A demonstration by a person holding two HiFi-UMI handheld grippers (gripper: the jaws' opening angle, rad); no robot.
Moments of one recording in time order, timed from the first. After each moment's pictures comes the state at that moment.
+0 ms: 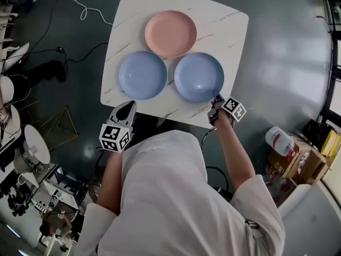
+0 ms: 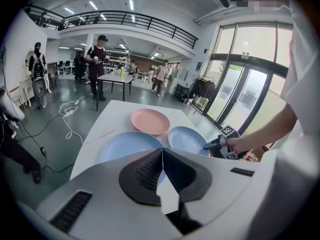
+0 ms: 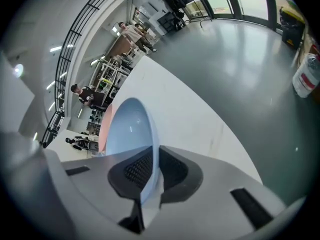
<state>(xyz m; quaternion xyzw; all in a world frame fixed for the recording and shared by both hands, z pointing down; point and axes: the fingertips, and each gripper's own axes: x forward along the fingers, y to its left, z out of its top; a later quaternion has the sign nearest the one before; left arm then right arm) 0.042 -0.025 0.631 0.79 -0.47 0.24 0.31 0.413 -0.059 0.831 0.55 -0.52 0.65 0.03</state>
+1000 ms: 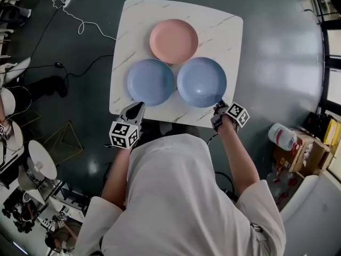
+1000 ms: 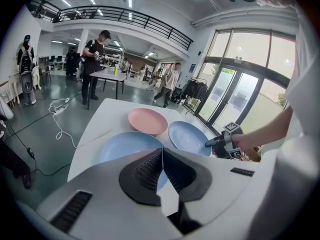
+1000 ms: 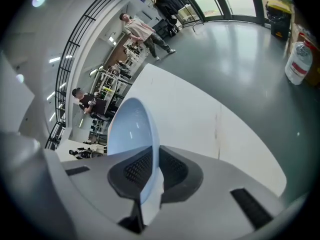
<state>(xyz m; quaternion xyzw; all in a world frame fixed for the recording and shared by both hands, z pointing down) 0.025 -0.038 0.645 0.82 -0.42 0.23 0.32 0.386 -0.040 0.784 0.57 -0.51 0.65 -0.01</state>
